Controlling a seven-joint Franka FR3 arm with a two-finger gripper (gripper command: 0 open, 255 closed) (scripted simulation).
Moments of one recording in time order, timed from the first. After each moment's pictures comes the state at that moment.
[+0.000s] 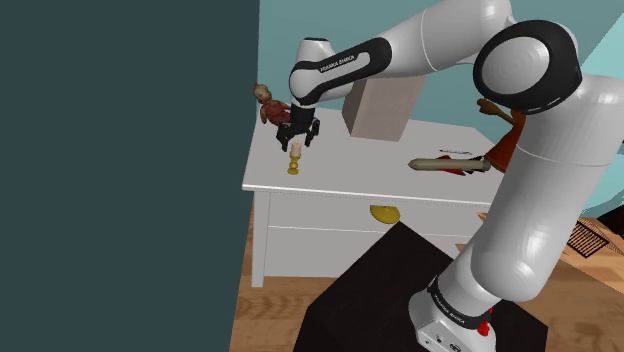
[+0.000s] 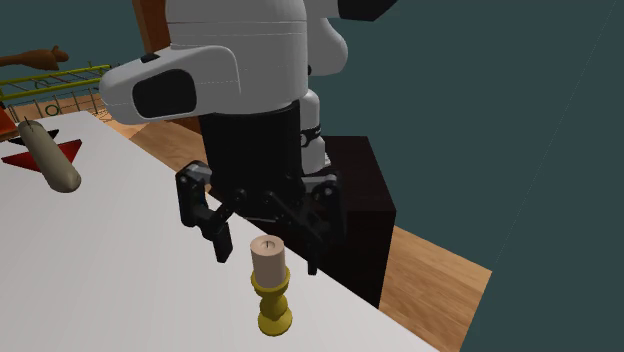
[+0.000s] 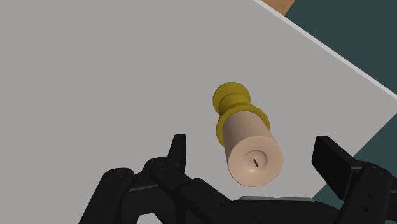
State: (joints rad) arm 0.01 0.25 -0.01 -1.92 0.02 2.19 0.15
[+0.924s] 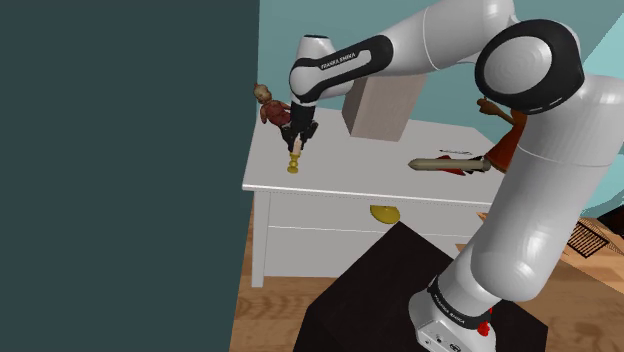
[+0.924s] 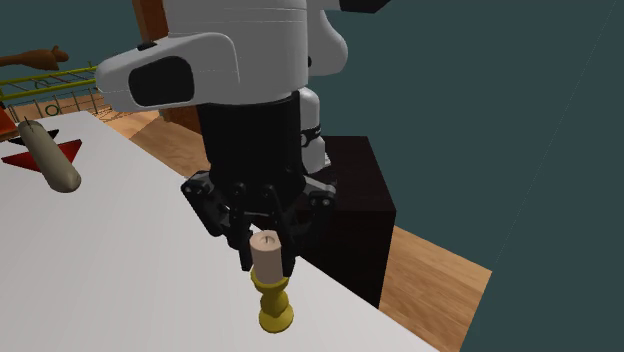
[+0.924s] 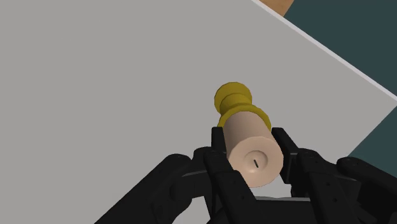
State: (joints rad) arm 0.01 0.24 -0.01 -1.91 0.02 2.18 0.15
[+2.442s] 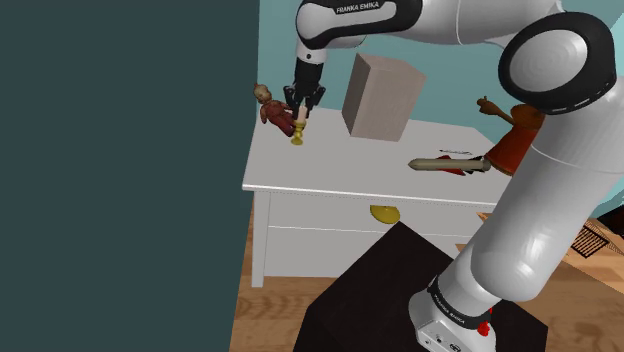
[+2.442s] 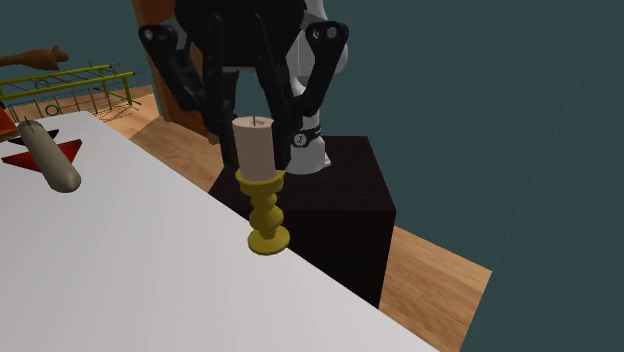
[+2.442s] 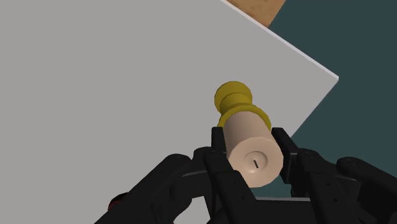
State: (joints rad) arm 0.01 0.15 -0.01 -1.72 0.02 1.90 0.16
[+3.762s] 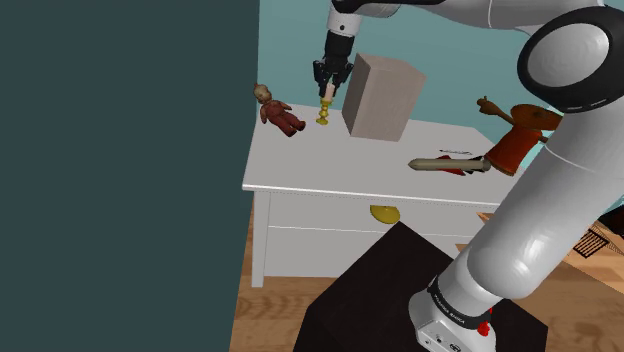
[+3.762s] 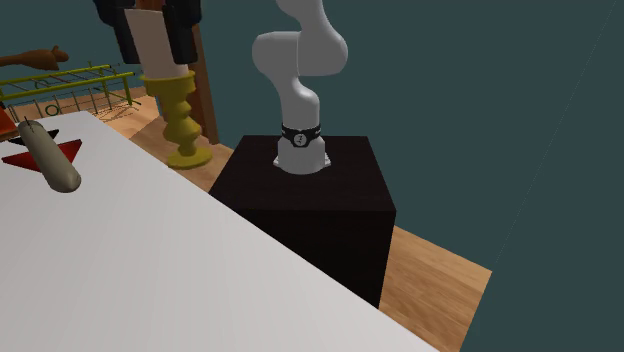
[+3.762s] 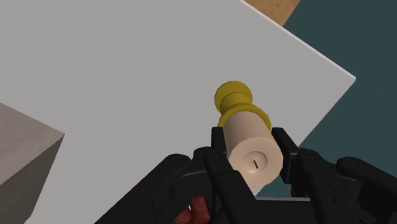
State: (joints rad) arm -0.07 0.07 -0.07 -1.64 0.02 1.73 0.03
